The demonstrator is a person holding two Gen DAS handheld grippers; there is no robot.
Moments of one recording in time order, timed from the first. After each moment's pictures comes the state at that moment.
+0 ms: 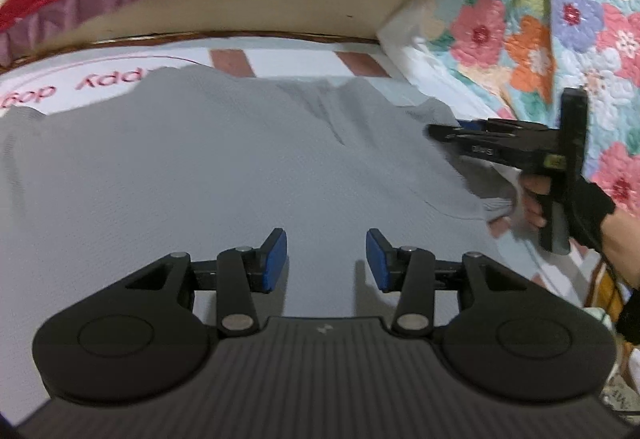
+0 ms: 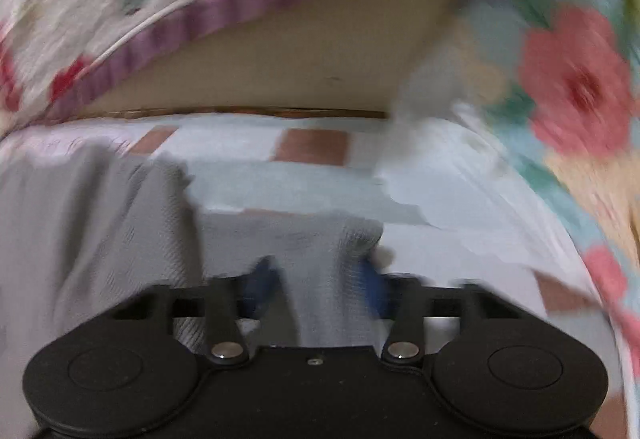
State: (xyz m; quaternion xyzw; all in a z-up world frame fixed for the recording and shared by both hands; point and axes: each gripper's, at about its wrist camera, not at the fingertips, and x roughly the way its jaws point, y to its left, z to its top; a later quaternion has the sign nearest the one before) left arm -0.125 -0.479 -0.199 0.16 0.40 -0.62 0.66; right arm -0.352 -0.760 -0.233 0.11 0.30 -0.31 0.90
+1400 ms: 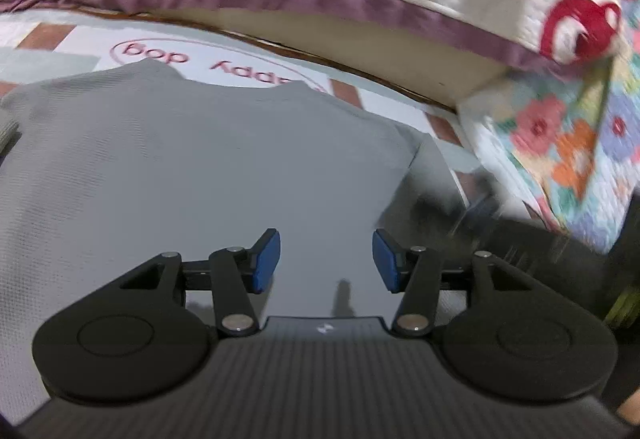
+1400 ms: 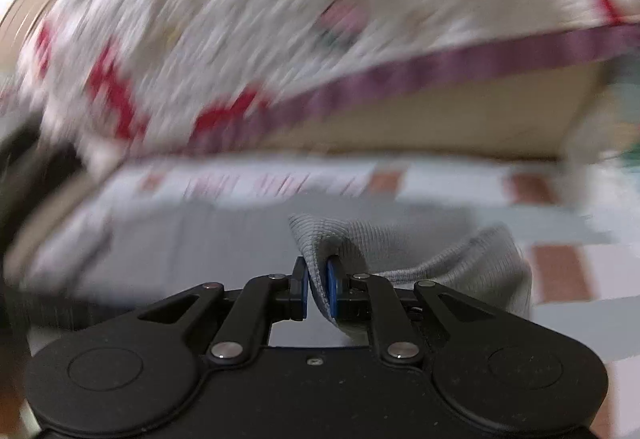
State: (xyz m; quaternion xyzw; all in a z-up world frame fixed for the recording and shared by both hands) left arm -0.050 -0.411 -0.191 0.03 0.45 -0.53 0.72; right arm -0.232 -0.598 -0.192 0.17 0.29 -0.19 0.92
